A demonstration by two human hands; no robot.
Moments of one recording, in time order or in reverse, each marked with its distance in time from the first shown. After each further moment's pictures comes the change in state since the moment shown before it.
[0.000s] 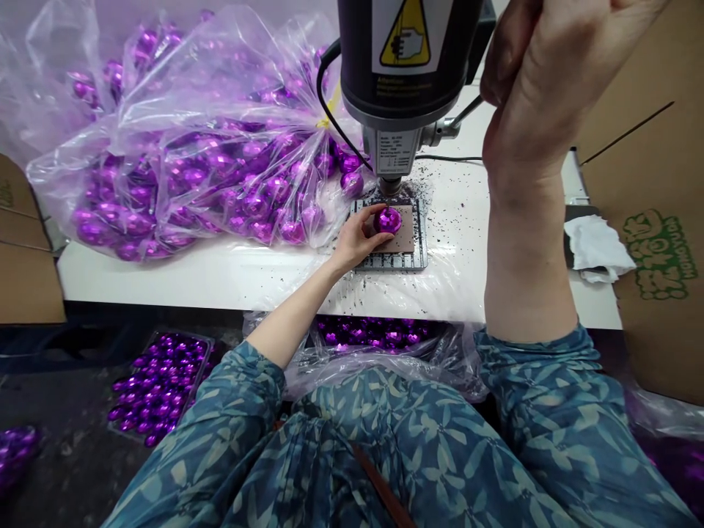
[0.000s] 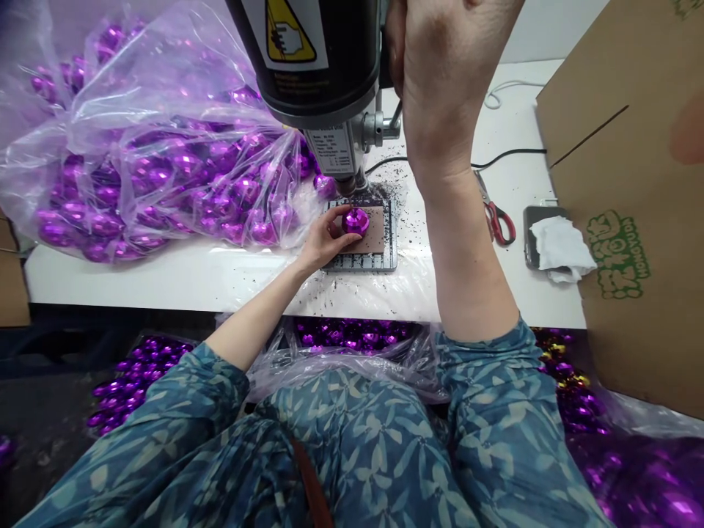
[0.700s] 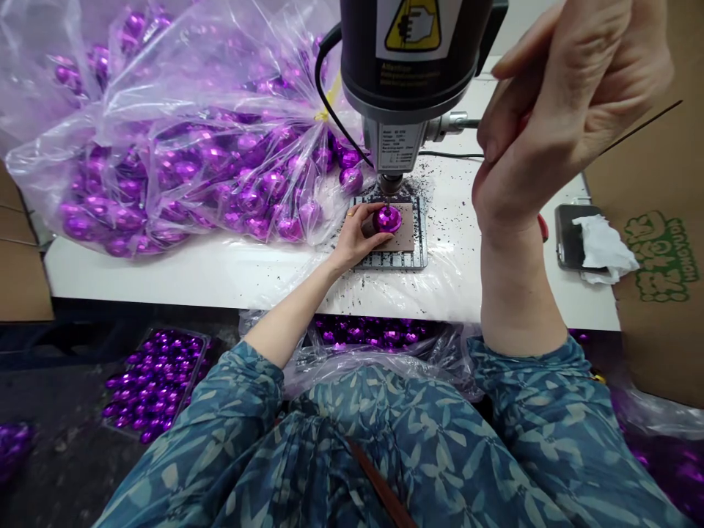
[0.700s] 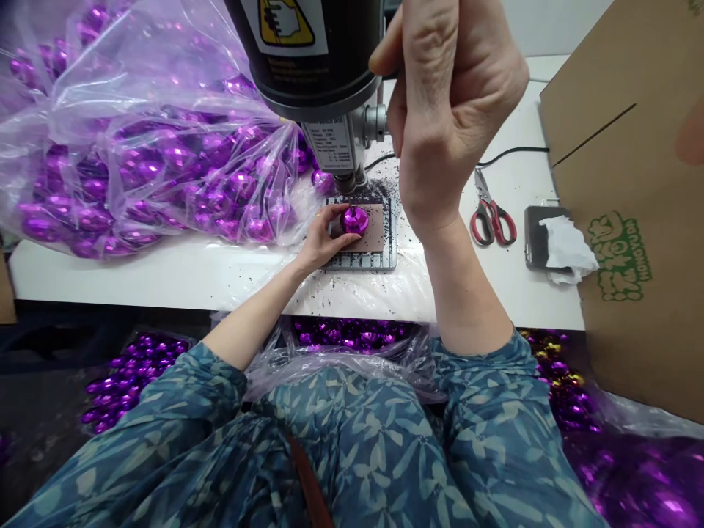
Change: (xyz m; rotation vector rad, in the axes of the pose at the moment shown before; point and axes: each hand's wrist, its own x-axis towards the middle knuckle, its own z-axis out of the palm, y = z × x) left_hand -0.002 -0.002 0.000 0.062 -0.011 0.123; right_hand -0.040 0.032 -0.020 0.099 -0.002 -0.400
